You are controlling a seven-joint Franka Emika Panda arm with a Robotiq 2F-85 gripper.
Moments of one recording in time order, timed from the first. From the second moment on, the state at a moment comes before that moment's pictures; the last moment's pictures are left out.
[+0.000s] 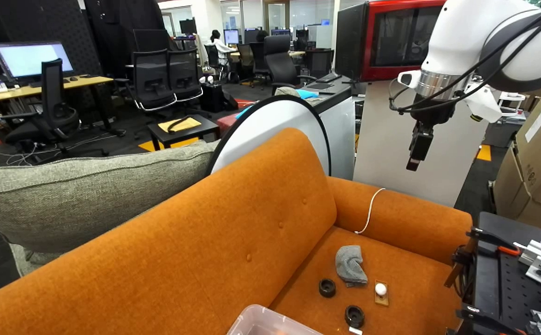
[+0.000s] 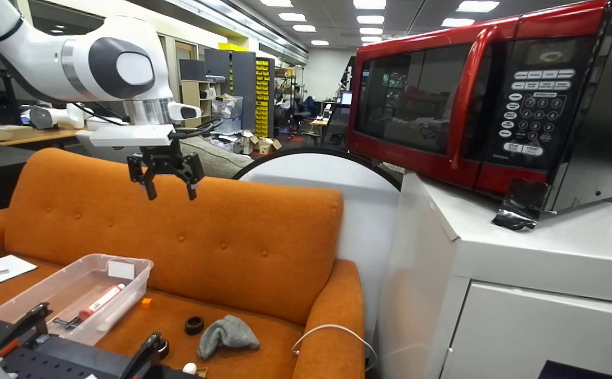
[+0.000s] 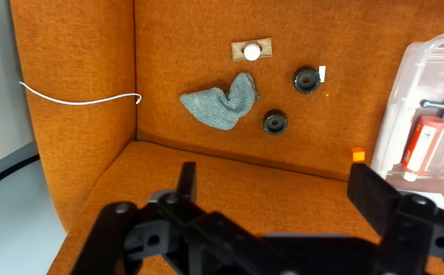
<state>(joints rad) 0.00 -0.41 -0.09 -2.78 -0.19 2.47 -0.14</state>
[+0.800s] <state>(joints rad) -0.02 -0.01 -0.06 -2.64 -0.20 2.66 0.05</state>
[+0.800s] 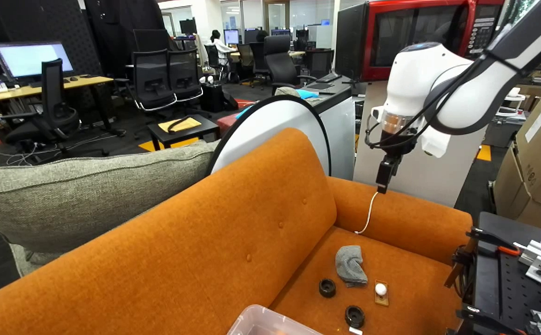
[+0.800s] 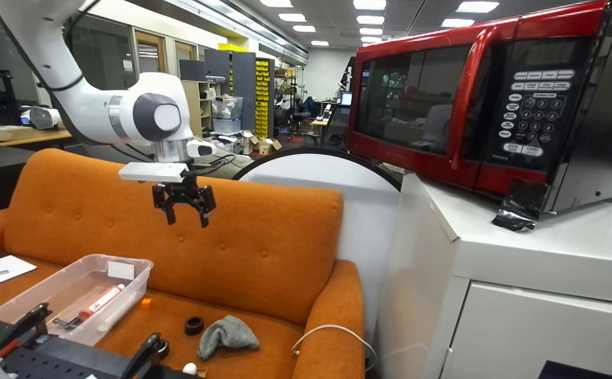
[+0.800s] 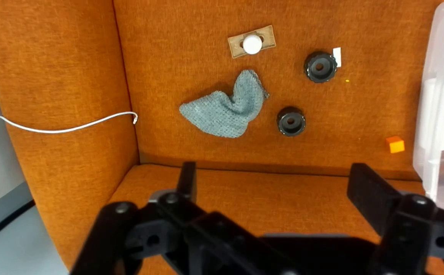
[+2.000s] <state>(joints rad) -0.03 0.18 -0.08 -2.53 -0.19 2.68 0.11</state>
